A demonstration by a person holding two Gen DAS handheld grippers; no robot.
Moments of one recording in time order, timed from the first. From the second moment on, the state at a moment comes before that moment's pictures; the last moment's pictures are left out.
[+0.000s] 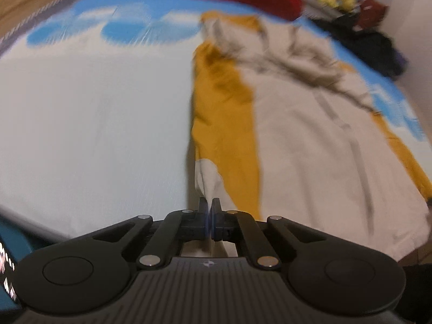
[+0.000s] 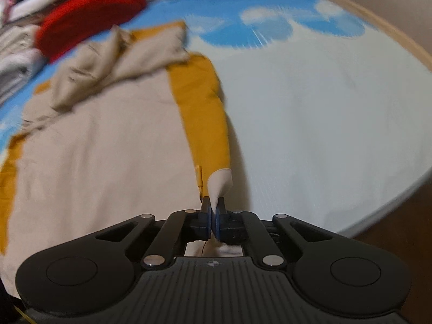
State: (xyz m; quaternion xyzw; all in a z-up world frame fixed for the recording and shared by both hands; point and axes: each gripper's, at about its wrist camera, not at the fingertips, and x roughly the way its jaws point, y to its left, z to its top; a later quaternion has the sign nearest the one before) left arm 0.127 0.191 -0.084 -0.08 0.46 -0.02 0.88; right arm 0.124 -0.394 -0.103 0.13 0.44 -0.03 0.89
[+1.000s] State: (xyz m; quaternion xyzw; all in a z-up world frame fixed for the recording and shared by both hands) left arm 0.177 0.274 0.011 -0.27 0.41 -0.10 0.86; right arm 0.146 -0.490 -0.006 0.32 0.34 0.02 0.88
